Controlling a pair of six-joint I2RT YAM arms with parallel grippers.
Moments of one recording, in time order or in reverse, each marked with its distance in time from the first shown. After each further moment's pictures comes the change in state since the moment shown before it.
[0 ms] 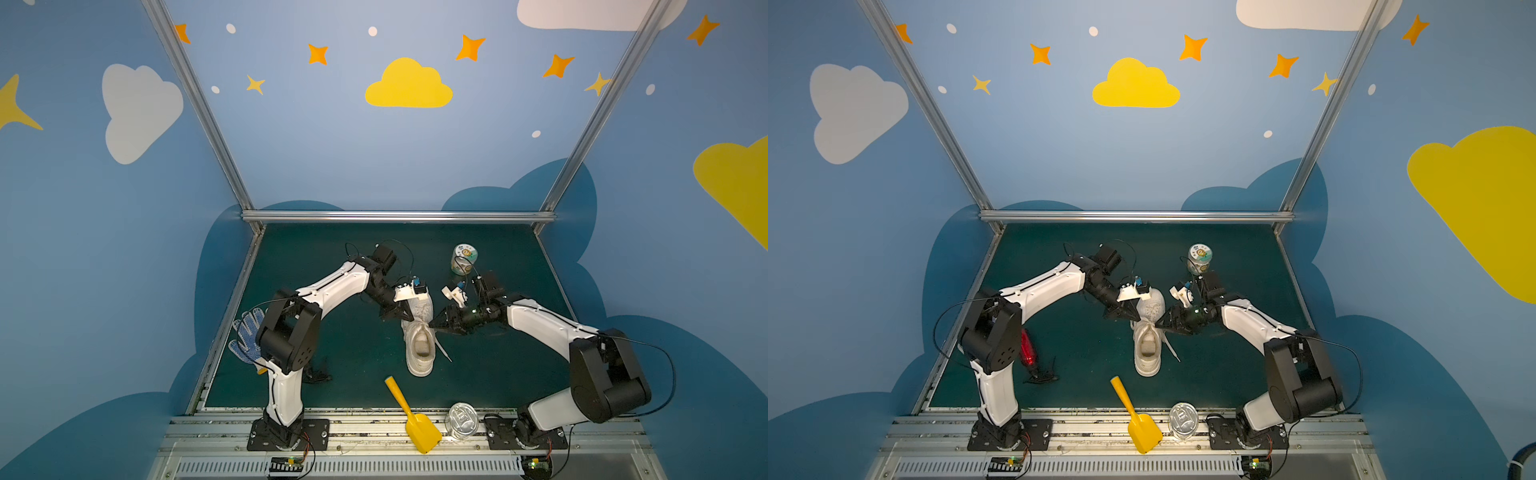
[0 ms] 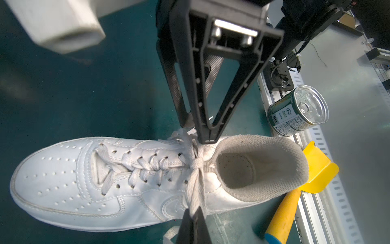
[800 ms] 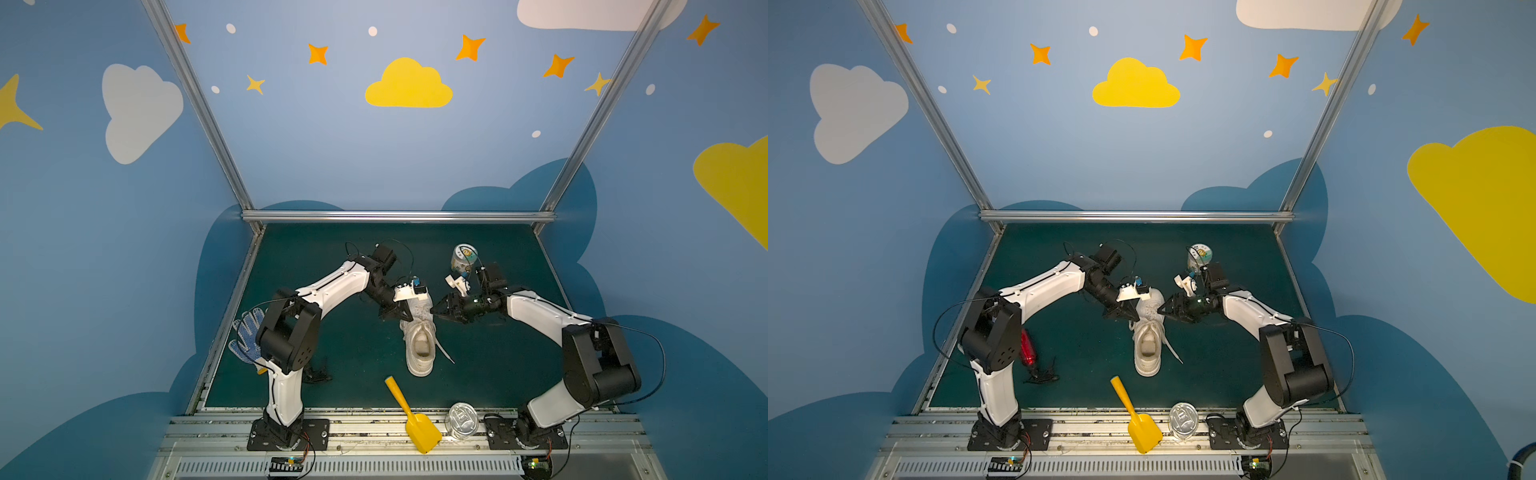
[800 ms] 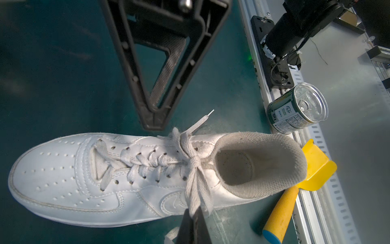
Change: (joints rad) left arm 0.000 0.000 0.008 -0.023 -0.012 0.001; right arm -0.076 0.050 0.072 0.030 0.029 -0.020
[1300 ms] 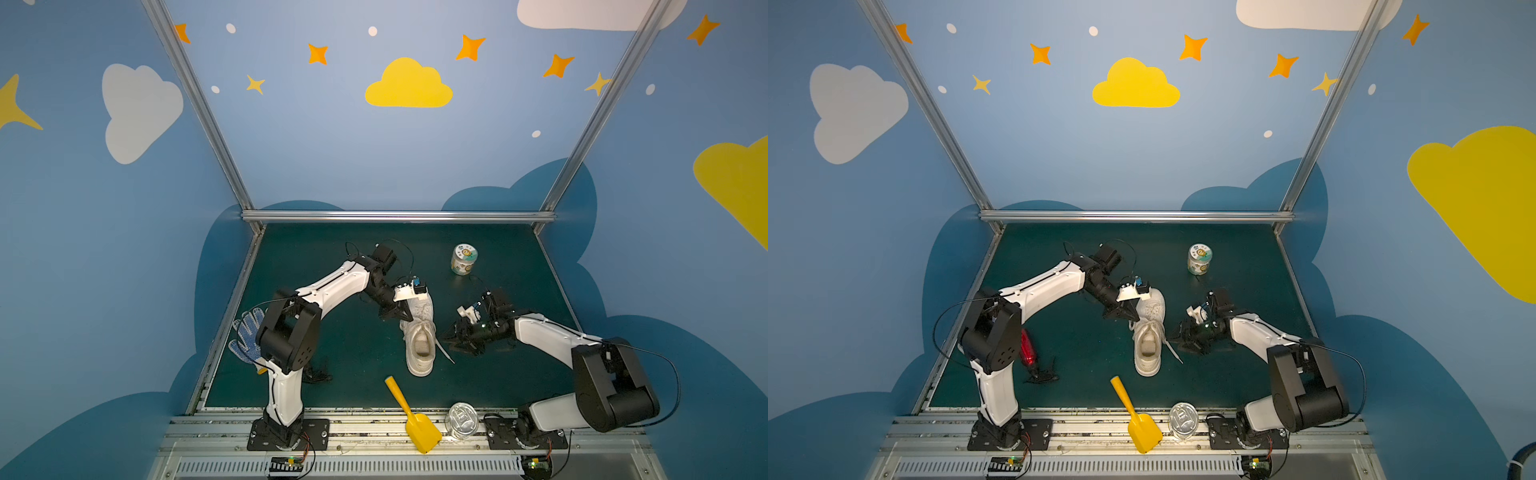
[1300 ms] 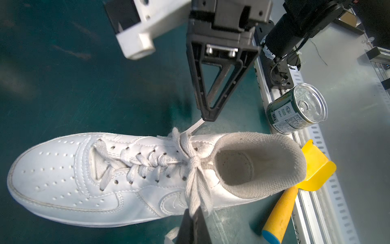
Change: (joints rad) left arm 0.000 0.000 0.000 0.000 0.001 -0.003; right arm 0.003 -0.129 -0.290 -0.024 0.010 0.232
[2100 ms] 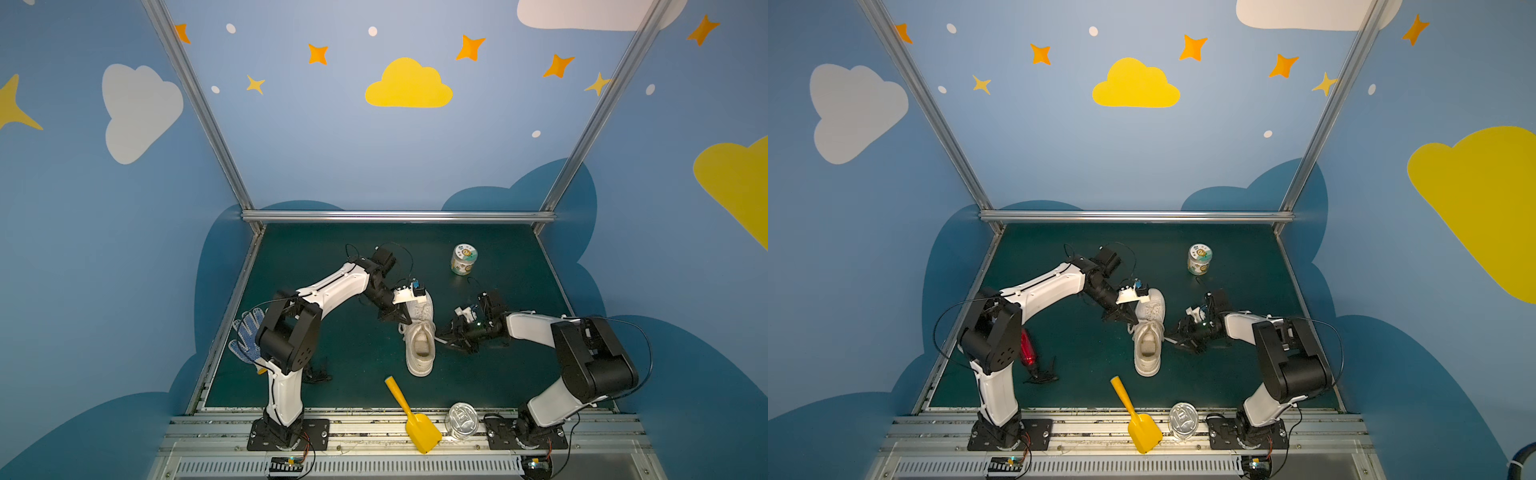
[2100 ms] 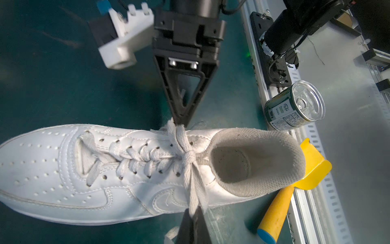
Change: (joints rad) left arm -0.002 -0.003 -0.028 0.000 0.000 -0.015; right arm -0.054 0.176 0.027 0.220 -0.008 0.061
